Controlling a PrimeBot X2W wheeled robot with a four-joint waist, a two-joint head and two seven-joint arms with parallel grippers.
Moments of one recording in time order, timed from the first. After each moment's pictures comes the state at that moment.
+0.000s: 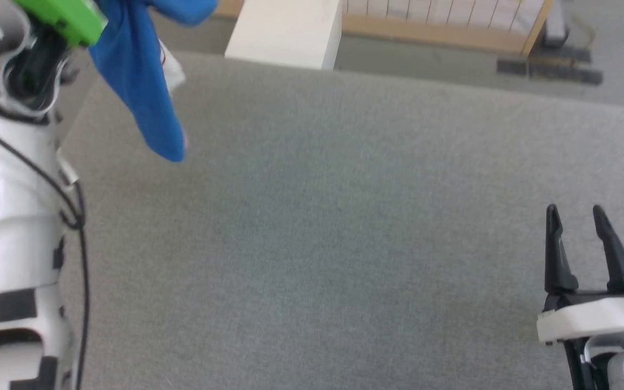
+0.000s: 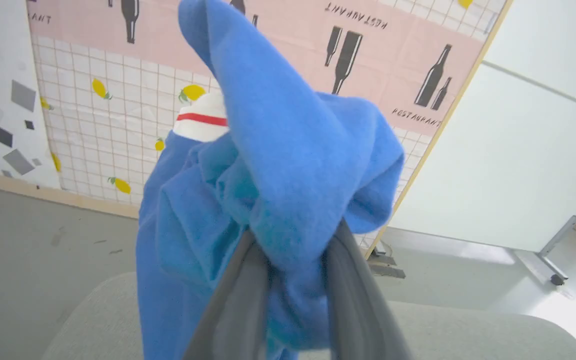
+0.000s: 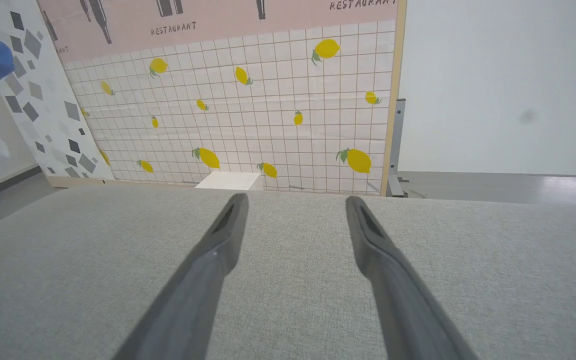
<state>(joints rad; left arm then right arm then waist) -1.00 0.30 -0.05 0.37 -0.67 -0.11 0.40 -0.05 -0.05 -0.16 0.04 0.12 0.13 -0.21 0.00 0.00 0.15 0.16</state>
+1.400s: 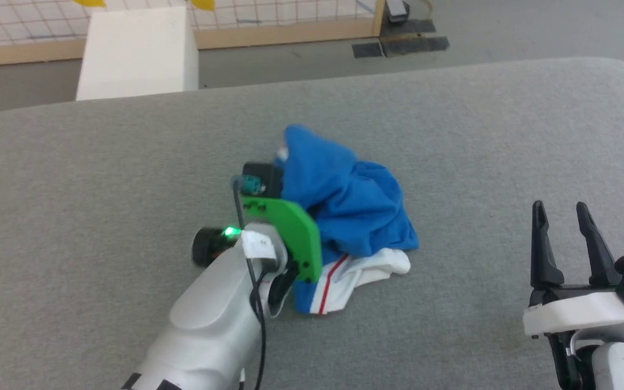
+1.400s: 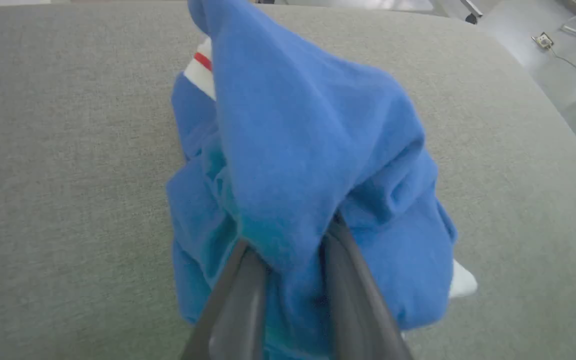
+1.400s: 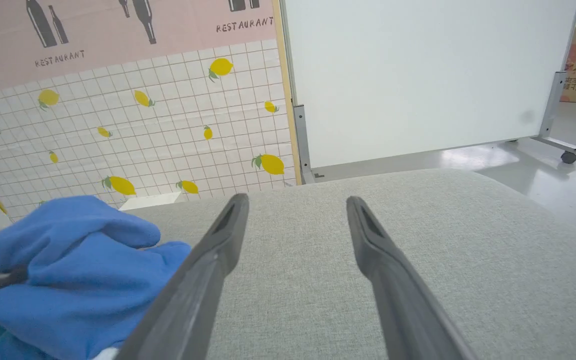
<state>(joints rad) -0.64 0.07 -0.65 0.61 -0.72 0.10 0.18 -0.08 -0.05 -0.12 0.12 0.18 0.13 -0.26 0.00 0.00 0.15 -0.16</state>
